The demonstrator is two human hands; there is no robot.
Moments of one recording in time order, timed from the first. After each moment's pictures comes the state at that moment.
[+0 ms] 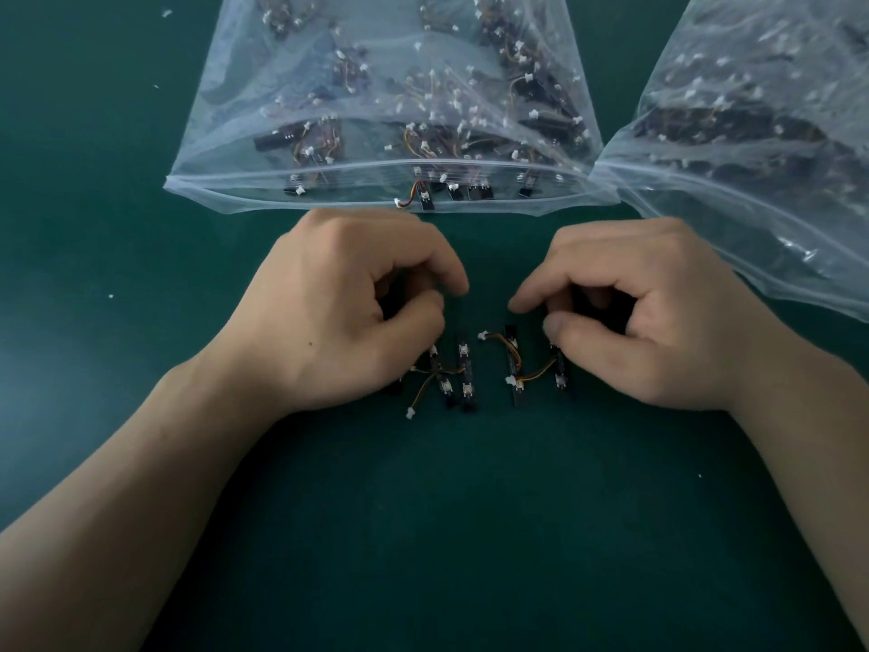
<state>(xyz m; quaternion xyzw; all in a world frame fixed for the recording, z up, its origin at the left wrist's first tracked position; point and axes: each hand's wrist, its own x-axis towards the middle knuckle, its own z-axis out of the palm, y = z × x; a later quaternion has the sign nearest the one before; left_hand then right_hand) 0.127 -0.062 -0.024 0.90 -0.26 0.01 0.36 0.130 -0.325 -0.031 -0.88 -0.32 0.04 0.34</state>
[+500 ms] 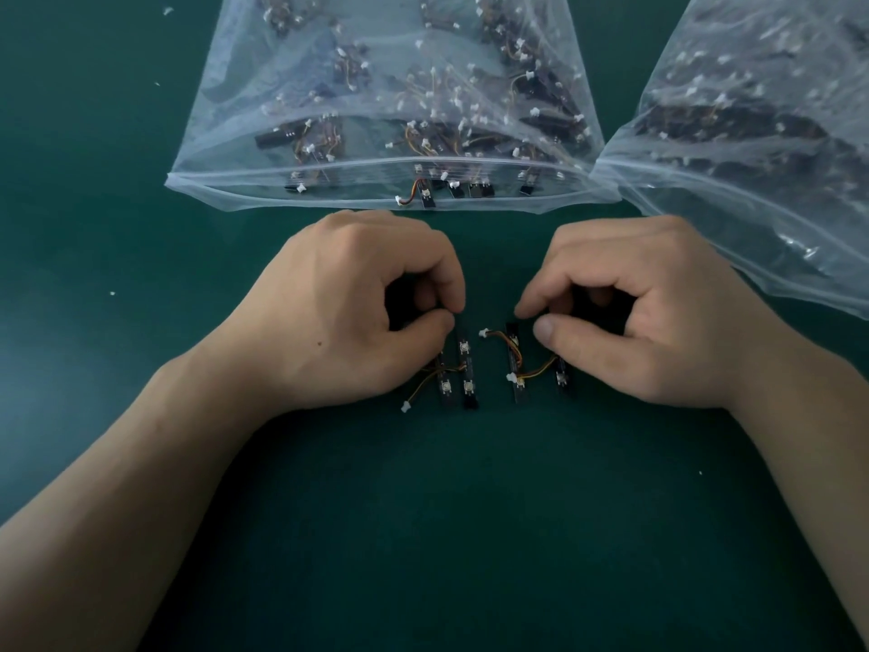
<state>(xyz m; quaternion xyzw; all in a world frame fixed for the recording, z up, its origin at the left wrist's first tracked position) 0.129 -0.062 -0.023 0.89 -0.29 -0.02 0.34 0.128 -0.323 -0.028 -0.88 -0.32 0.05 0.35</state>
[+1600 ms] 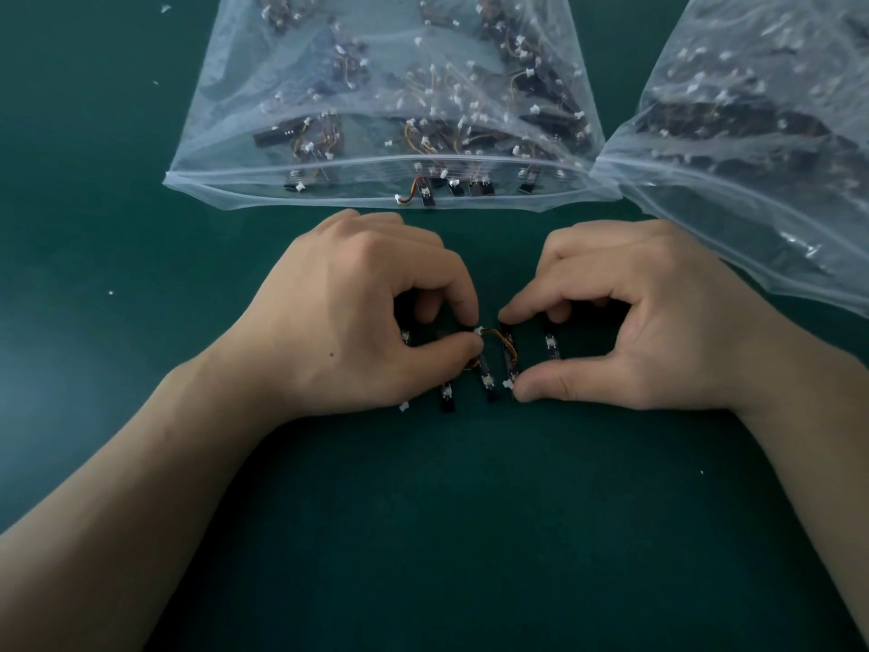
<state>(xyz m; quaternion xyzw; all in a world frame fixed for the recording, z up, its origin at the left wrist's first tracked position) 0.127 -0.065 -0.027 0.89 -0.32 -0.02 0.32 0.127 -0.320 -0.024 -0.88 -0.32 0.10 0.34</state>
